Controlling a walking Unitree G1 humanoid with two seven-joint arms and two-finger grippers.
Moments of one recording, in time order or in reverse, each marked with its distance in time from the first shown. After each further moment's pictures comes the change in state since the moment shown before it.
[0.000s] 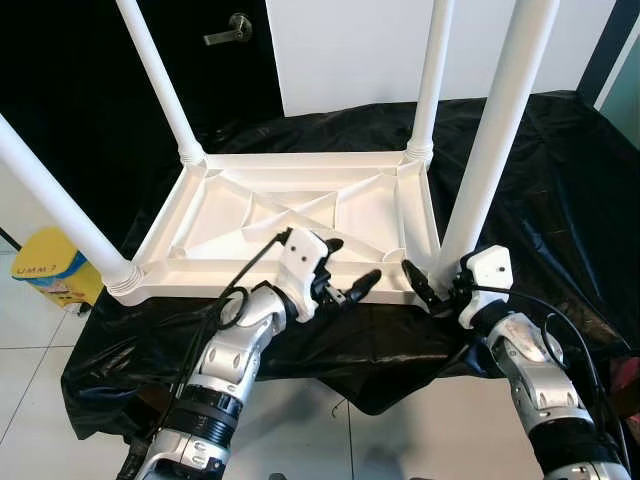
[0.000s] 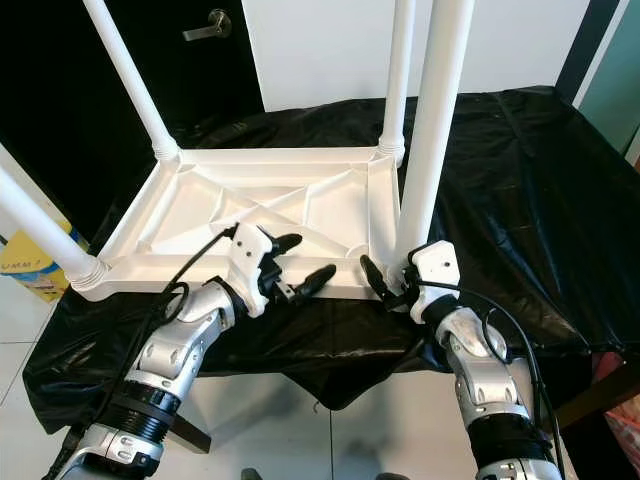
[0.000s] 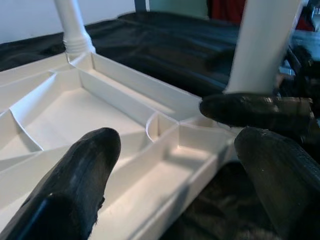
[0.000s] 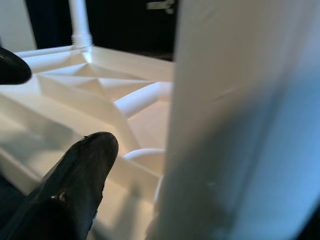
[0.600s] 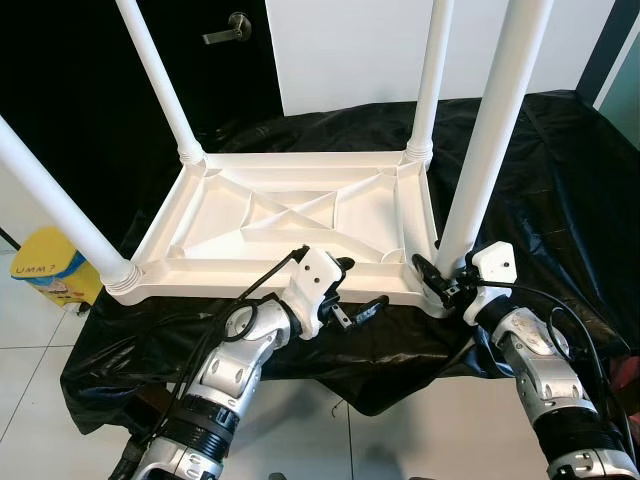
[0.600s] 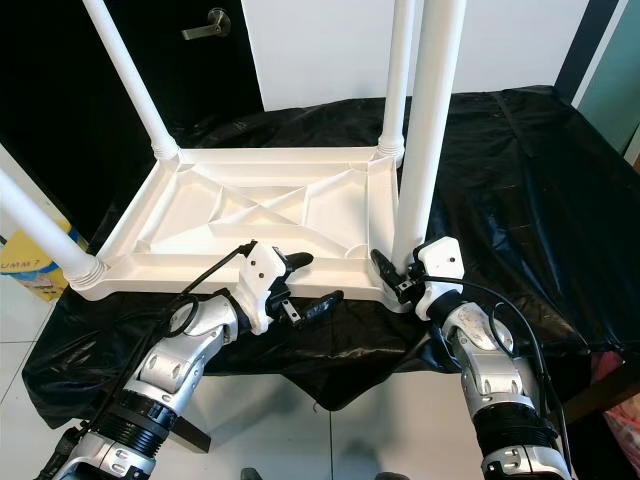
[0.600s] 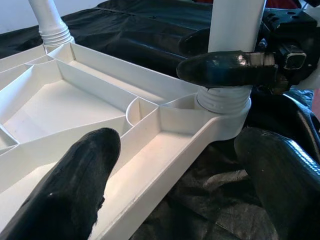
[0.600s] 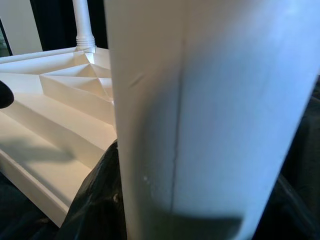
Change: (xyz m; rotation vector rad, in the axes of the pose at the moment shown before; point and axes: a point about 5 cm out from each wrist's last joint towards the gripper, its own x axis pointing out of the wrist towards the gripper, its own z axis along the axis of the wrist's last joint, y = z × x) left arm -0.003 -0.008 -0.007 0.025 0.030 -0.047; right arm -0.002 -0.010 -0.003 0.010 0.000 0.015
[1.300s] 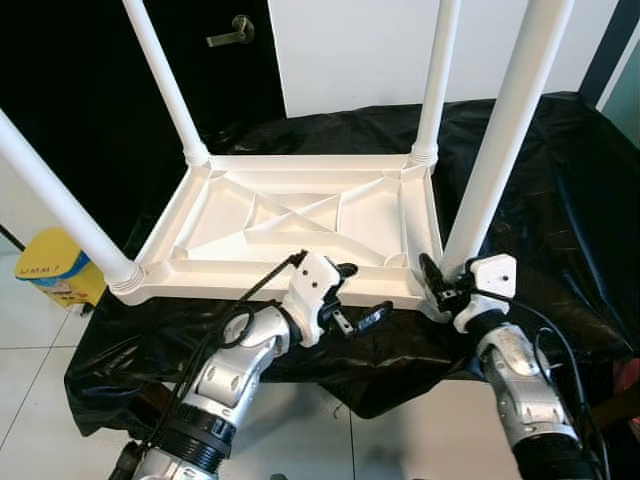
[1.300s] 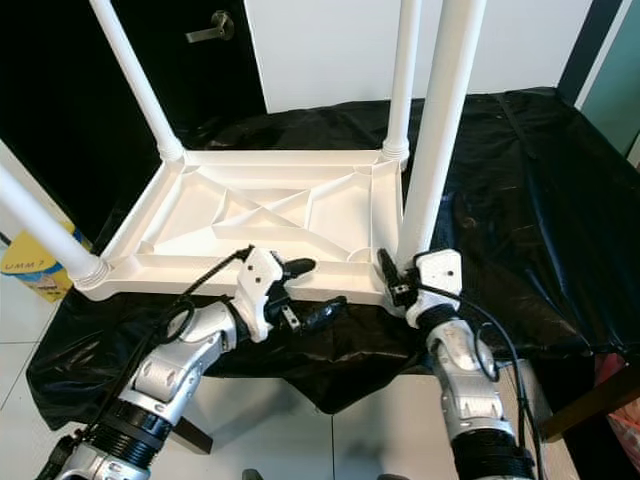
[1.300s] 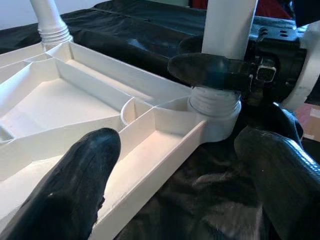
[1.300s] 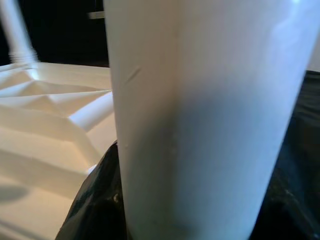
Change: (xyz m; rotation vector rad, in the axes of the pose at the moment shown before) left arm -0.005 -0.007 0.002 -0.051 -0.011 -0.019; right arm -0.005 0.018 -0.003 0.042 -0.023 -0.358
